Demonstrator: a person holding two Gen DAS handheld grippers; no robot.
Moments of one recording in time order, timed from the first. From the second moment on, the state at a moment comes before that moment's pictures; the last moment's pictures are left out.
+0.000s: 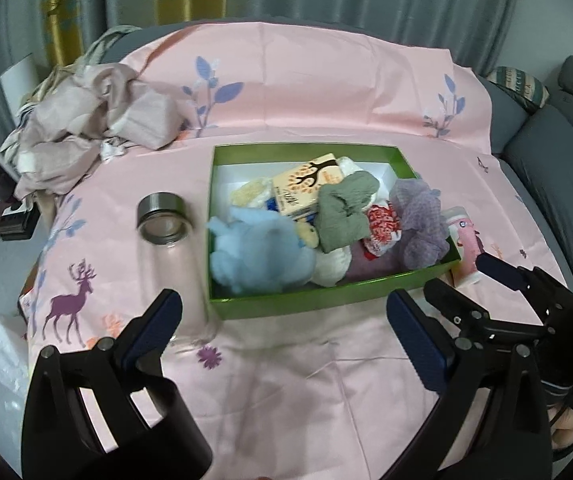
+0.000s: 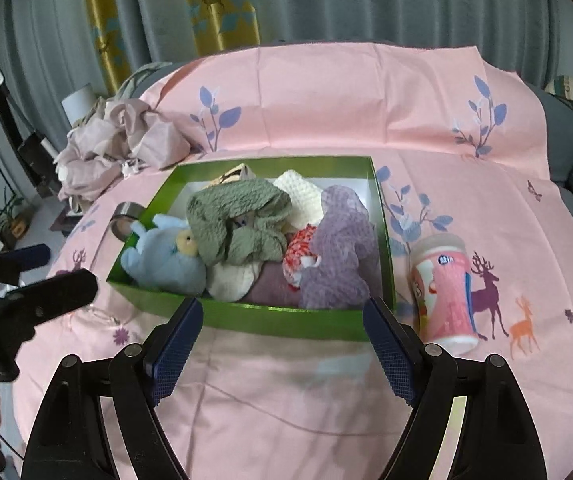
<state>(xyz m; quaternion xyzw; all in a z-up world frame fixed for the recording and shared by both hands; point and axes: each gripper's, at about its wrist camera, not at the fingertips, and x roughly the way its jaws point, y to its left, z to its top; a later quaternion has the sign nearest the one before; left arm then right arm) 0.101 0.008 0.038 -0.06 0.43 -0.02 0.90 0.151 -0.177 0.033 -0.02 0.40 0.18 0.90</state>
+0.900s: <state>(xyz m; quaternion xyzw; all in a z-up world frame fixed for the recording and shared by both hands) 0.098 0.031 0.035 -0.07 0.47 0.04 0.88 0.152 -0.168 0.056 -0.04 0.41 0.16 0.90</state>
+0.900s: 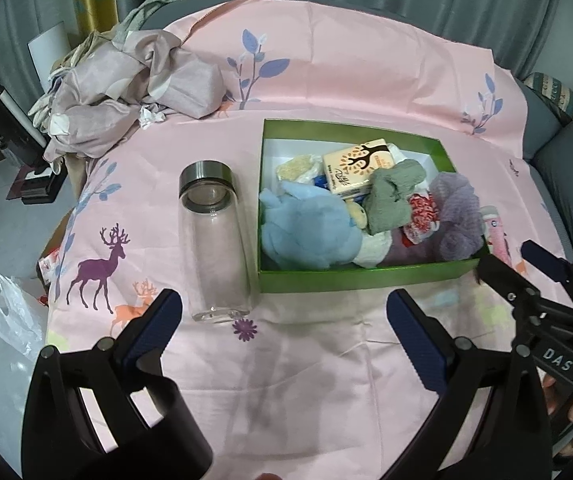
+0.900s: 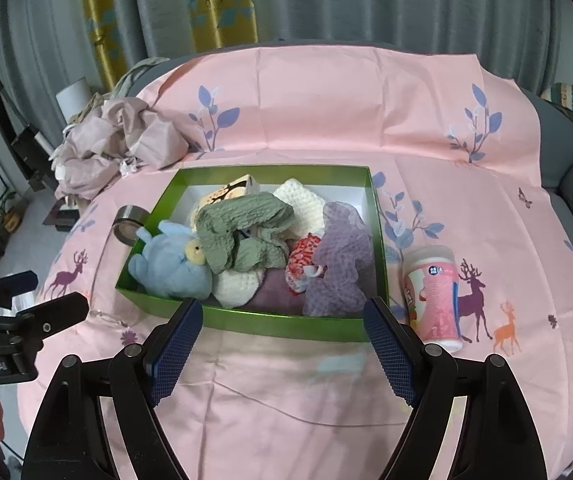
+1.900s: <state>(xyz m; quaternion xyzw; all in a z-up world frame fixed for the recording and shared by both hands) 0.128 0.022 0.021 -0.06 0.49 0.04 0.87 0.173 -0.163 0.050 -0.03 0.41 0.16 0.90</state>
